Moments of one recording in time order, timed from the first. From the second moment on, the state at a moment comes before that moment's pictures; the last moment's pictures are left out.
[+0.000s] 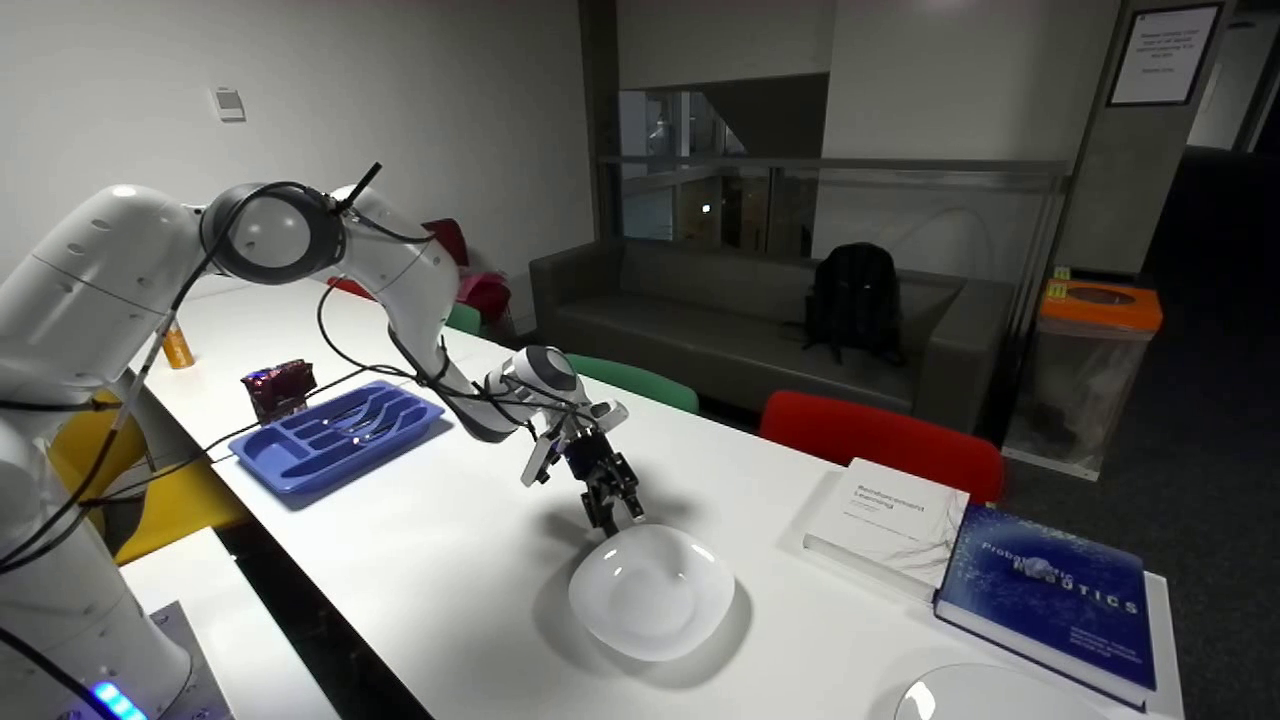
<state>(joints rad) -0.02 0.82 -0.23 -1.72 -1.01 2.08 0.71</state>
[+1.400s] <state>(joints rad) -0.03 0.86 -0.24 -1.69 -1.01 2.04 0.70</state>
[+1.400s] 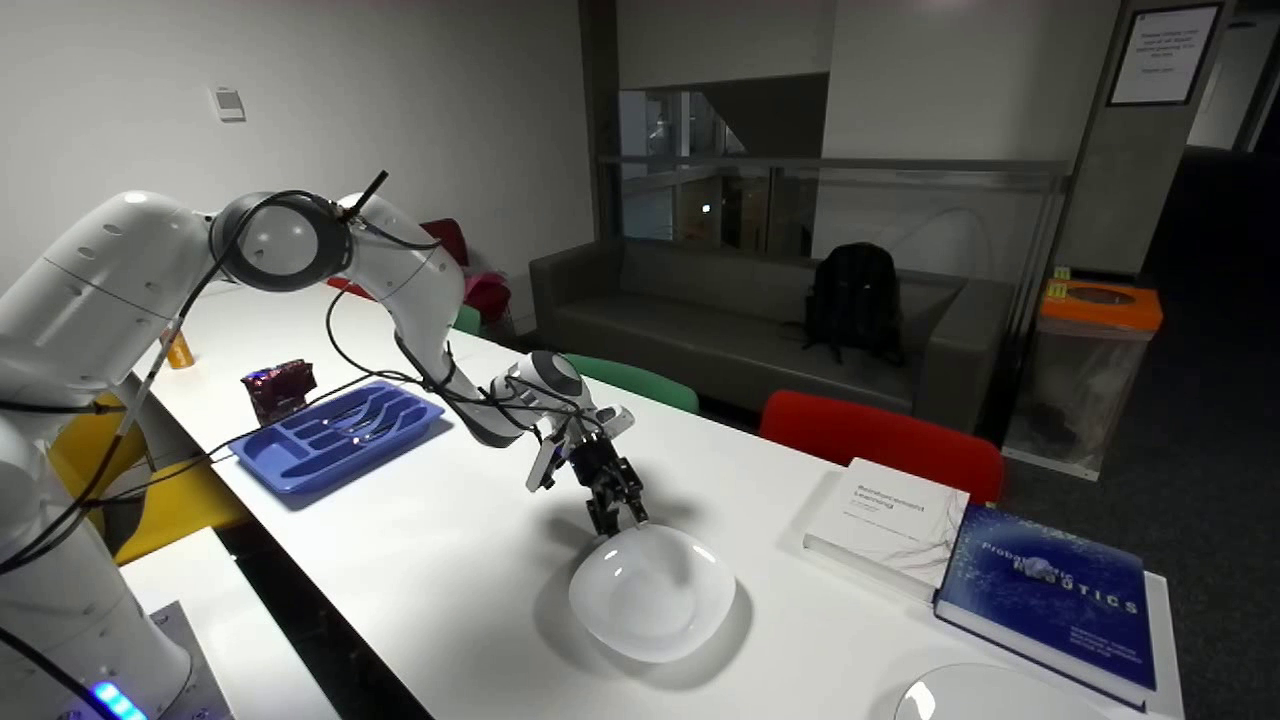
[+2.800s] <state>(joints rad) -0.06 0.86 -0.24 -1.69 -1.01 2.10 0.70</state>
